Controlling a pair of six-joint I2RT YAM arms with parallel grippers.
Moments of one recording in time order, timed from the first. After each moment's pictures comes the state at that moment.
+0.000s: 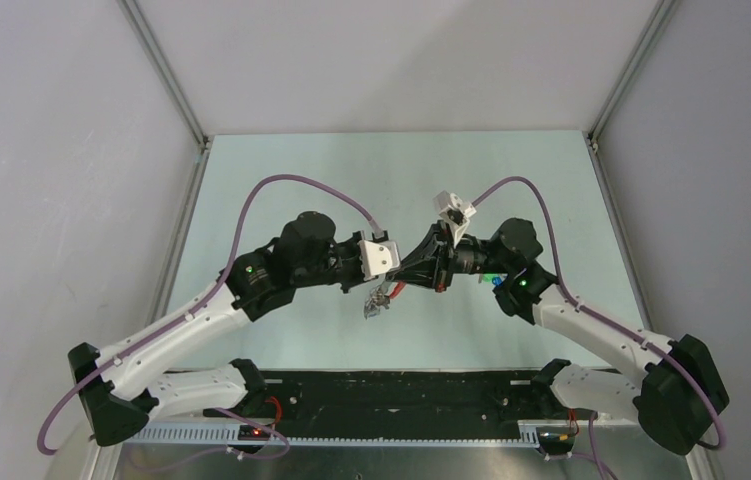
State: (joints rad) left arm -0.90 1.05 1.05 -0.45 0.24 0.51; right arm 0.69 1.11 0.70 0.64 -0.93 0.49
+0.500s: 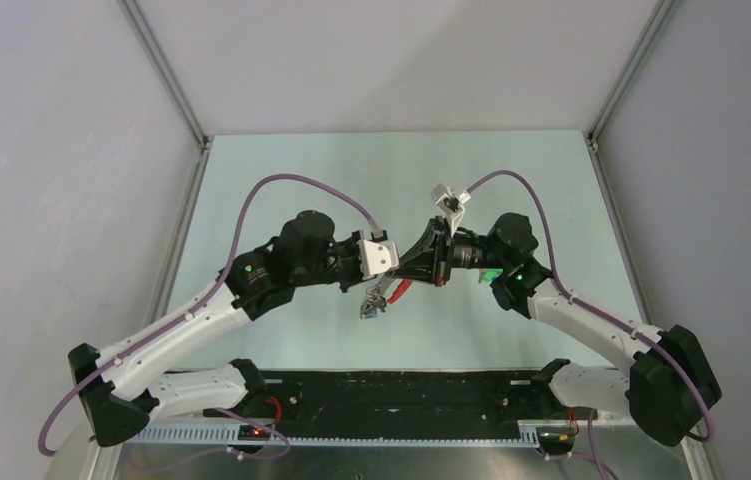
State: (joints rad) left arm -0.89 1.05 1.05 -0.47 0.26 0.52; right arm 0.67 1.16 0.70 0.65 -0.94 0.62
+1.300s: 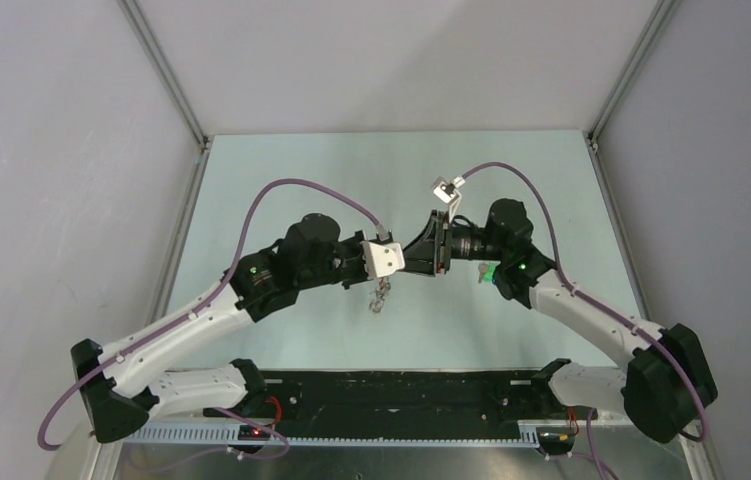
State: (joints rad) left arm -0.93 1.06 1.05 -0.44 0.13 0.58; right arm 0.60 1.21 0.77 0.46 -0.93 0.75
